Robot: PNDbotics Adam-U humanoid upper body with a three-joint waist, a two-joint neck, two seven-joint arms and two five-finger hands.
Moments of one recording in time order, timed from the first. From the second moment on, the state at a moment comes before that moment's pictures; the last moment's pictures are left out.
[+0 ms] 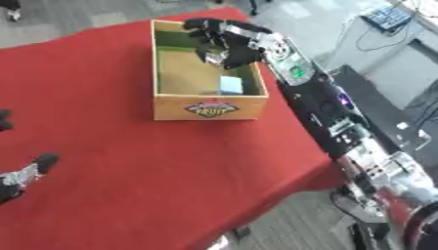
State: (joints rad) left arm -0.69 -0.01 -0.38 -1.37 -0.64 -0.04 0.08; right arm -0.52 -0.83 -0.15 -1.30 -0.23 -0.31 0.62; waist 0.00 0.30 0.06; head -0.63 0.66
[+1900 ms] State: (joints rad) left arm -0.56 0.65 -0.12 -1.80 -0.26 0.35 -0.20; right arm -0.09 -0.78 -0.42 -1.90 -0.83 -0.16 0.34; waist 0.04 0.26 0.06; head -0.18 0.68
